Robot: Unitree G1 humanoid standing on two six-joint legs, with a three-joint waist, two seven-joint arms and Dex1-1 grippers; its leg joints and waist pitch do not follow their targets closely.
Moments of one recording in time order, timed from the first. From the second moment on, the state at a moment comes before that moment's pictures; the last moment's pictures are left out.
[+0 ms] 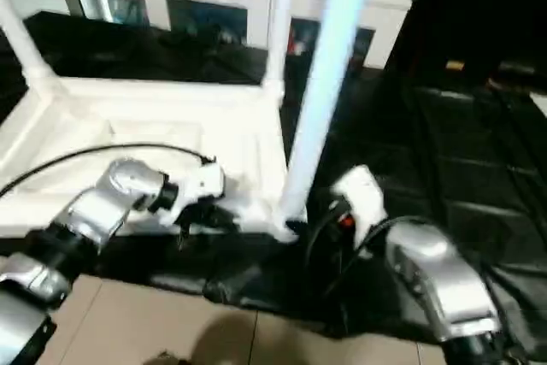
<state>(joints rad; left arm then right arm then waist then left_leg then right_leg) -0.68 0.41 -0.45 0.54 0.05 0.15 -1.26 -0.18 -0.50 0.16 -0.03 0.27 0.45 0.77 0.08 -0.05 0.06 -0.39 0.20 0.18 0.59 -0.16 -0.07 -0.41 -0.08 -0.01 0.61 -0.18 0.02</state>
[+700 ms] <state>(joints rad) -0.66 0.43 -0.45 0.48 0.05 0.20 -1.26 -0.27 -0.45 0.21 0.08 0.22 0.35 0.82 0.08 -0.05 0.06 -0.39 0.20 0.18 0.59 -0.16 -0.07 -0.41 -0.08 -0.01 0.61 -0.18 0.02</state>
